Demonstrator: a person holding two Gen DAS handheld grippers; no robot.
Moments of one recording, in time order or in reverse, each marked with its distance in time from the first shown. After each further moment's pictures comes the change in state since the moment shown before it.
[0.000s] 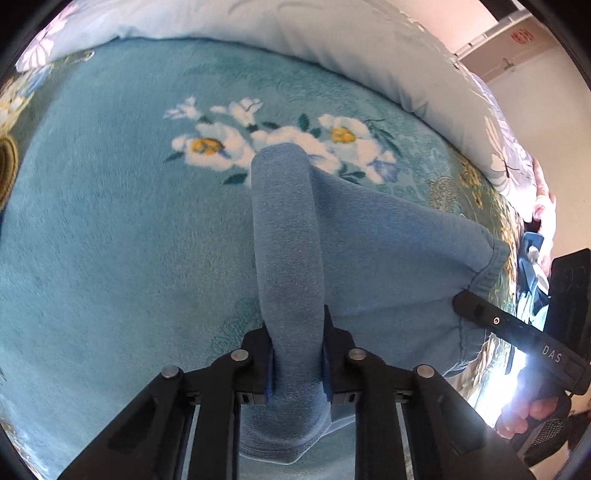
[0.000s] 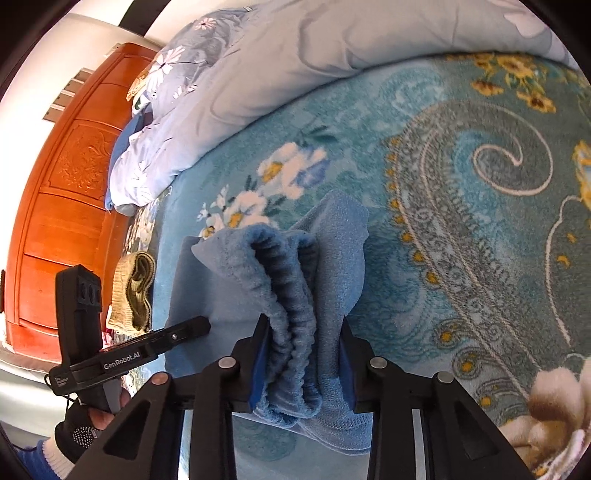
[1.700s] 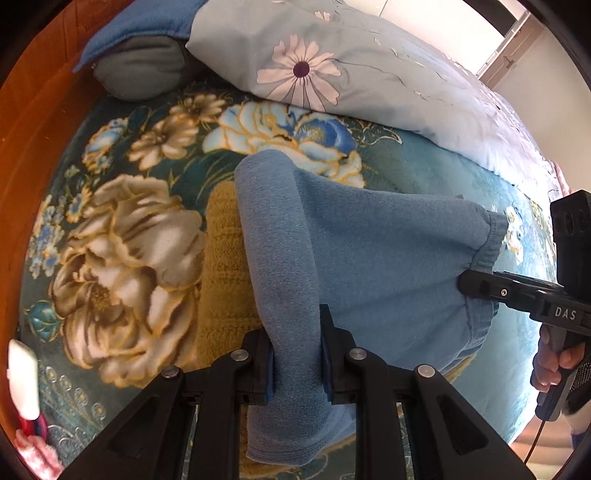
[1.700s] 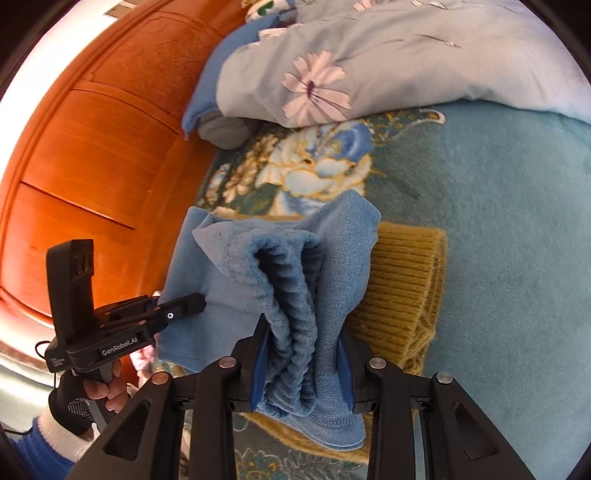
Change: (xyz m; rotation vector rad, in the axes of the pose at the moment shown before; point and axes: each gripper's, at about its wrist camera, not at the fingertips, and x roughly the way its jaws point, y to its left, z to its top) left arm -0.193 0.415 0.048 0.142 -0.110 0.145; right arm 0.259 0.415 -0.005 -0.193 0.059 0.112
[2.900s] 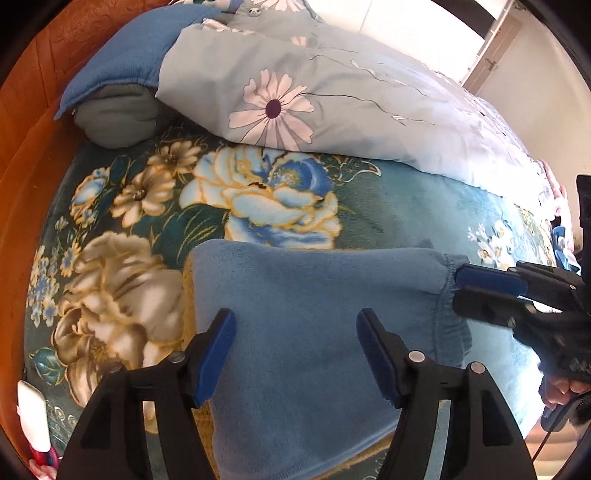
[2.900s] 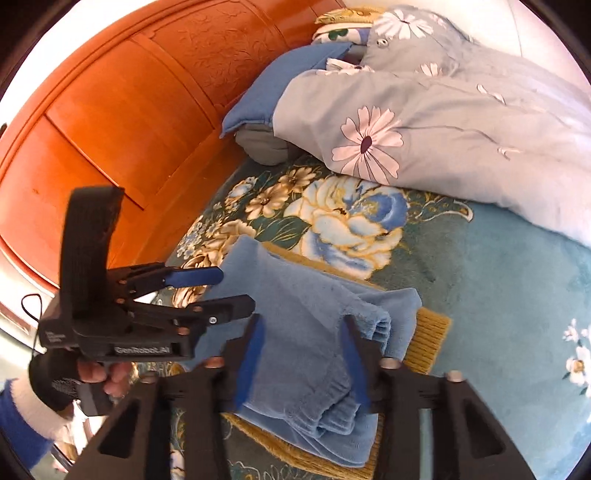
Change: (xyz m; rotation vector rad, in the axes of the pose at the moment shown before) left arm -0.010 -0.020 0.037 0.052 -0.082 -0.004; right arm -0.024 0.068 0.025 -0.282 -0.078 -0.124
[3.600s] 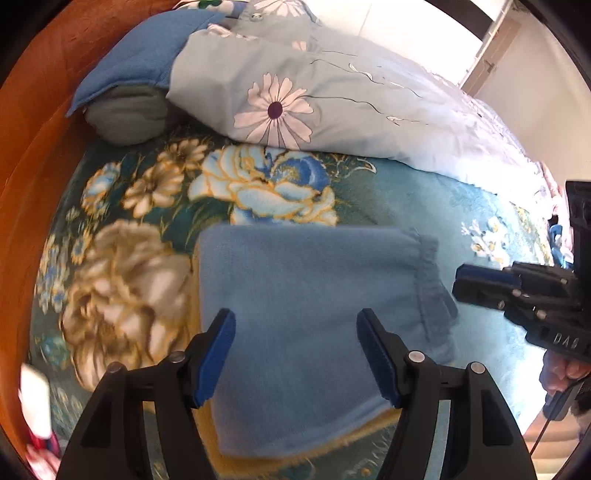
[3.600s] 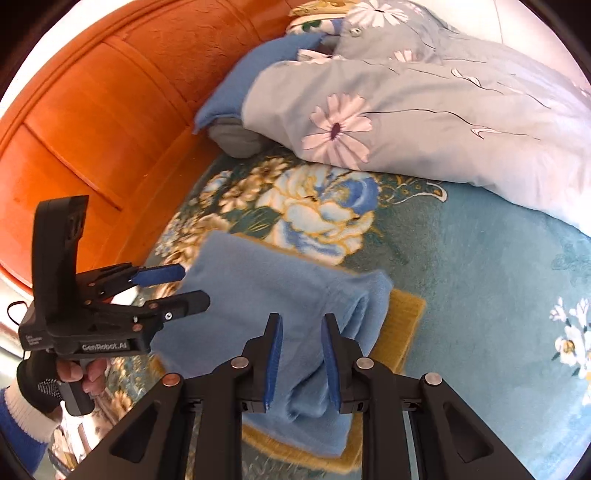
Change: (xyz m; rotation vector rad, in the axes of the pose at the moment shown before) left arm -0.025 -0.004 -0.026 -0.008 -0.009 -0.003; right arm -0.012 -0.003 -0.017 0.024 0.035 -0.042
